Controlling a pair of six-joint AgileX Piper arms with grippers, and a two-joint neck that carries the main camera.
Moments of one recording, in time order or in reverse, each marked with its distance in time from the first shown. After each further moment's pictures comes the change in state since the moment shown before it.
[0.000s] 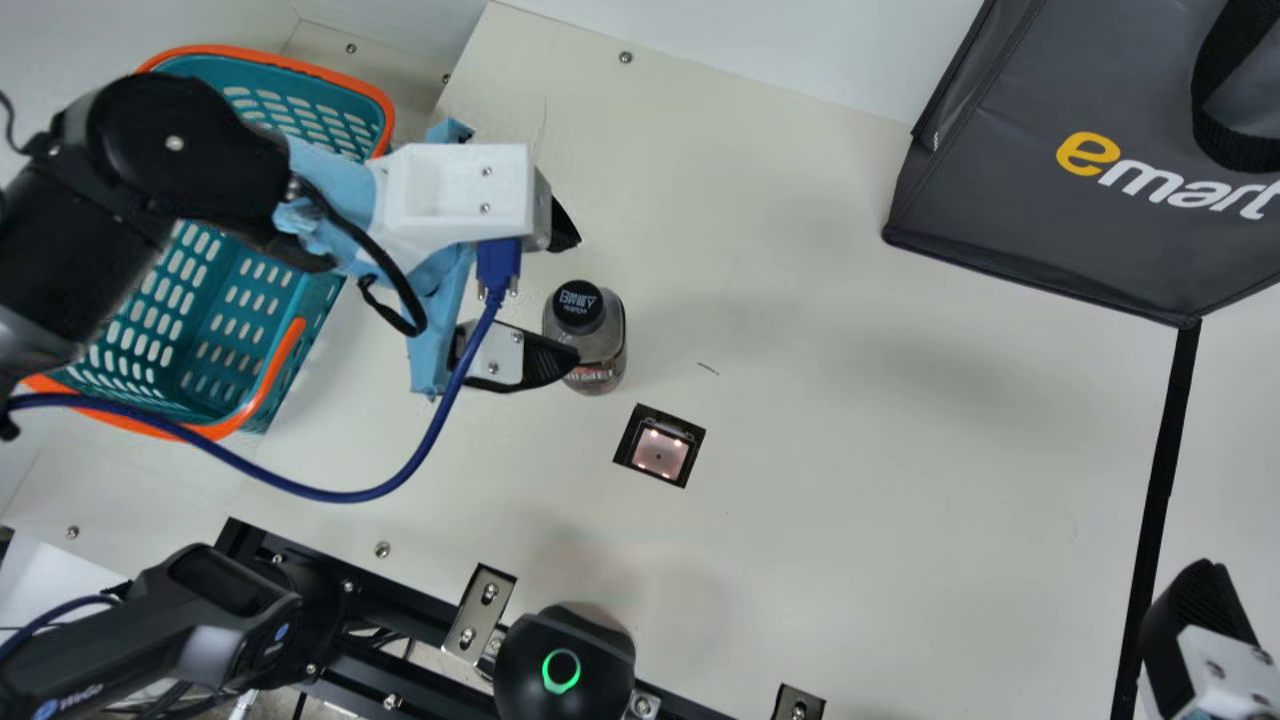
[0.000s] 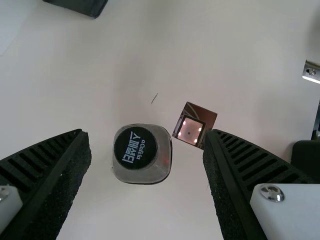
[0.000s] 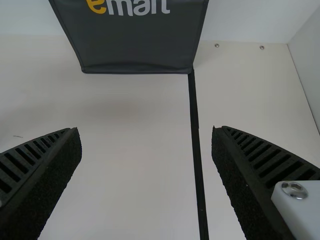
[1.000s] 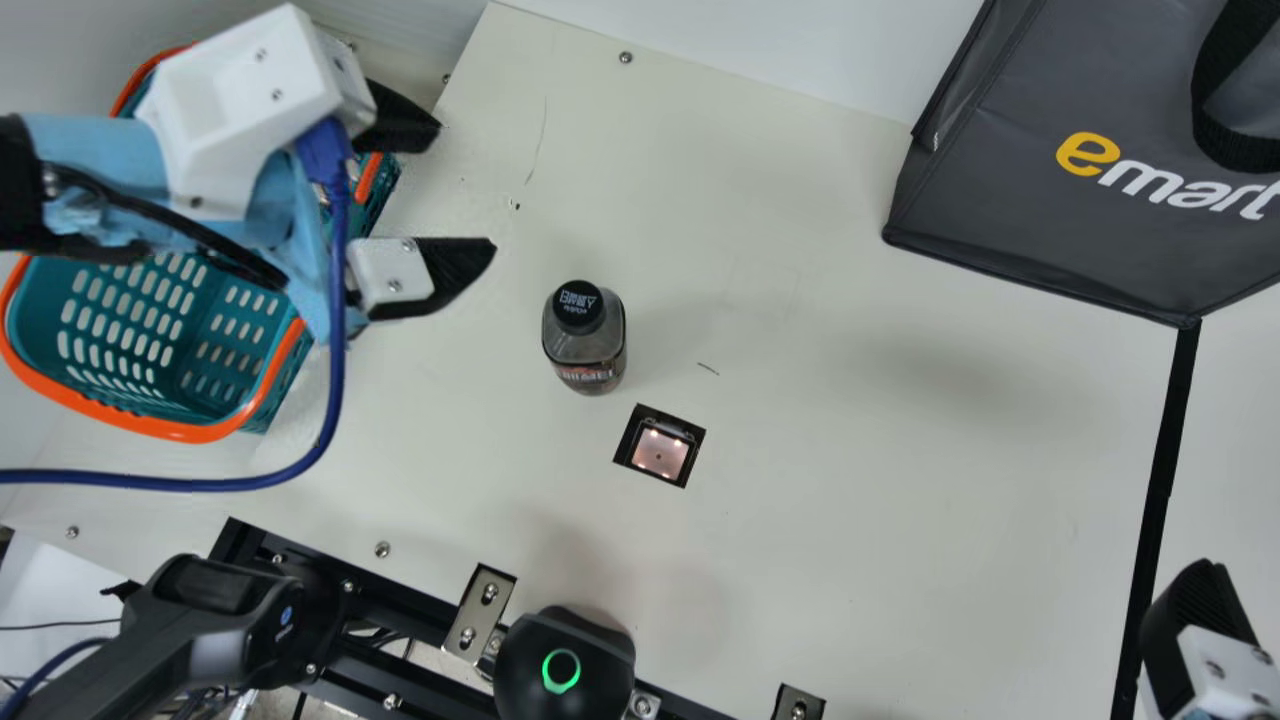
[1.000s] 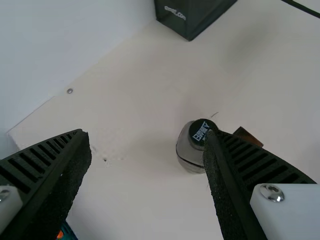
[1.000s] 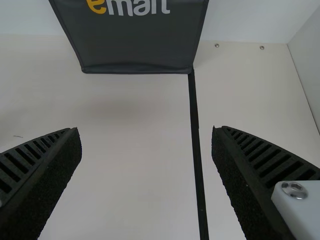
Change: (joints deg) left arm 15.5 -10.8 -2.9 -0.3 0.0 -9.9; right arm 0.0 0.0 0.0 0.0 0.0 0.0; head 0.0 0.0
